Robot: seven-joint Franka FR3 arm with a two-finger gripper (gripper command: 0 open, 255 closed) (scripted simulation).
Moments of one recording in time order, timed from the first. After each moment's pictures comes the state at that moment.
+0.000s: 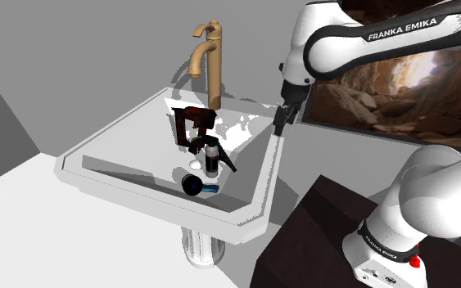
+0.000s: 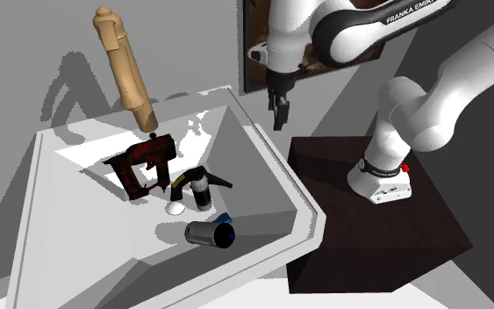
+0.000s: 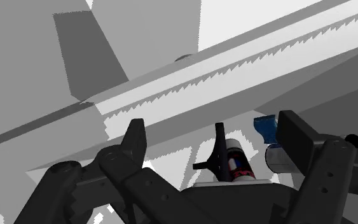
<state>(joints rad) 0.02 -0.59 -0.06 -2.58 -0.02 2.03 -0.11</state>
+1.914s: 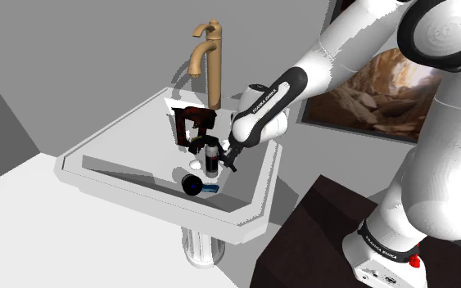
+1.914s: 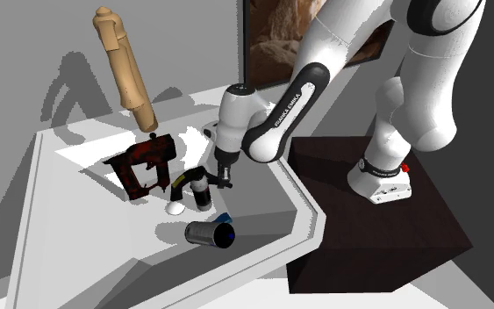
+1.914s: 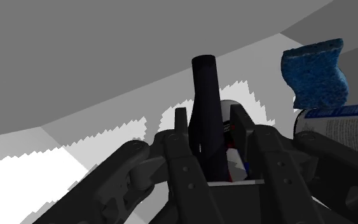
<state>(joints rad) 0.12 0.20 -0.01 -2.43 0.32 2.85 -0.30</state>
